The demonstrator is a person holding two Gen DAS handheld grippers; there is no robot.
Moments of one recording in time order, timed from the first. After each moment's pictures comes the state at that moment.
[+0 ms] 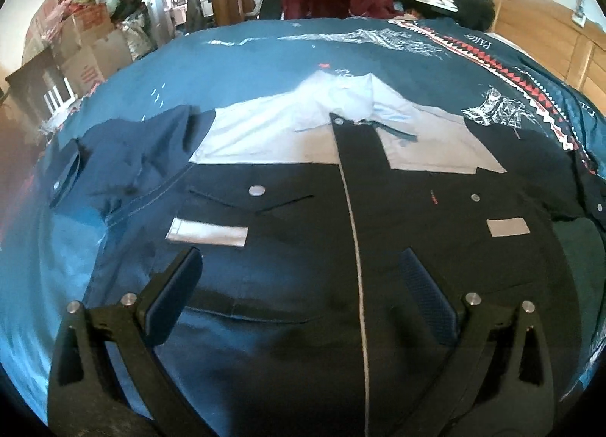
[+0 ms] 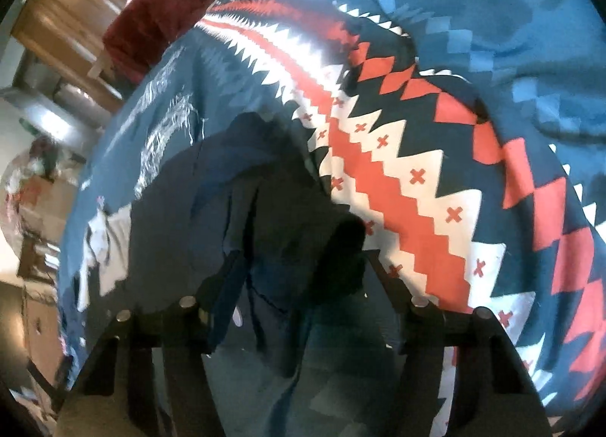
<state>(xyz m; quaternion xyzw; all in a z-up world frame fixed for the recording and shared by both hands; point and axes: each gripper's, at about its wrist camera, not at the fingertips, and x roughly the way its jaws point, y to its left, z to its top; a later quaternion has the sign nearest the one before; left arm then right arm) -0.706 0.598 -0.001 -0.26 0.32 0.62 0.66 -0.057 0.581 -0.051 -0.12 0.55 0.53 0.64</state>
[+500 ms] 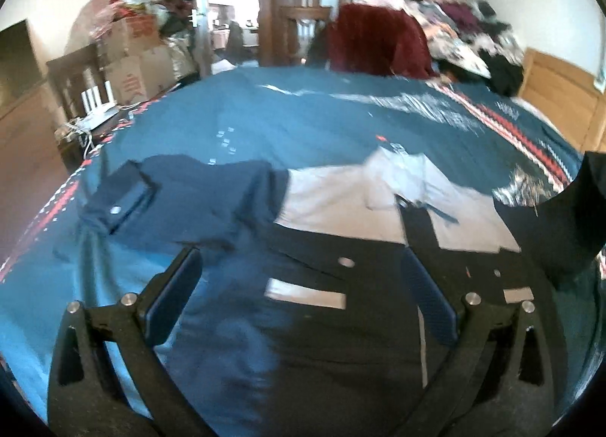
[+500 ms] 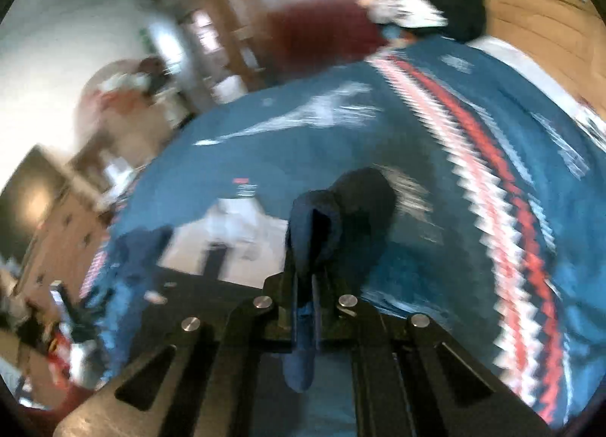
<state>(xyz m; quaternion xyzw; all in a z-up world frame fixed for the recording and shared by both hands) -0.809 0.586 0.065 -0.26 0.22 0.69 0.64 -0.266 0.639 0.191 -0.19 0.38 0.73 0.54</state>
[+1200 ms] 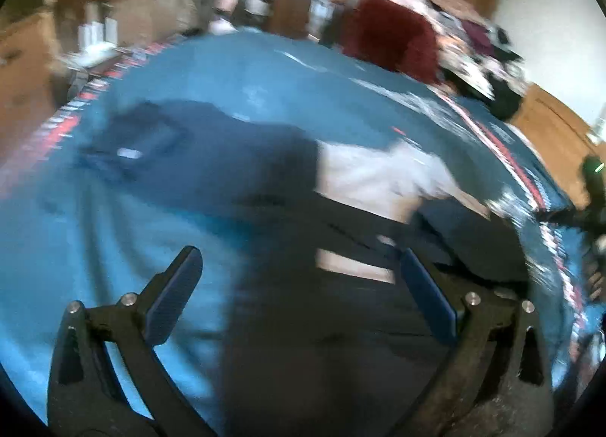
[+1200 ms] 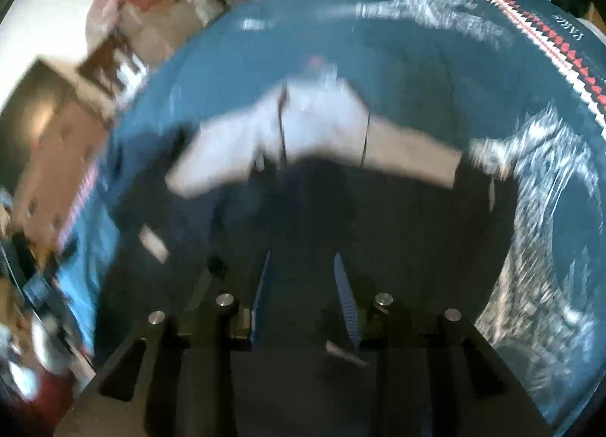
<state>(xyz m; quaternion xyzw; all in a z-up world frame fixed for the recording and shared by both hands) -0.850 0.603 0.021 -0.38 0.19 0.59 0.68 -0.478 0.718 0.010 -0.34 0.41 0.72 0.44</state>
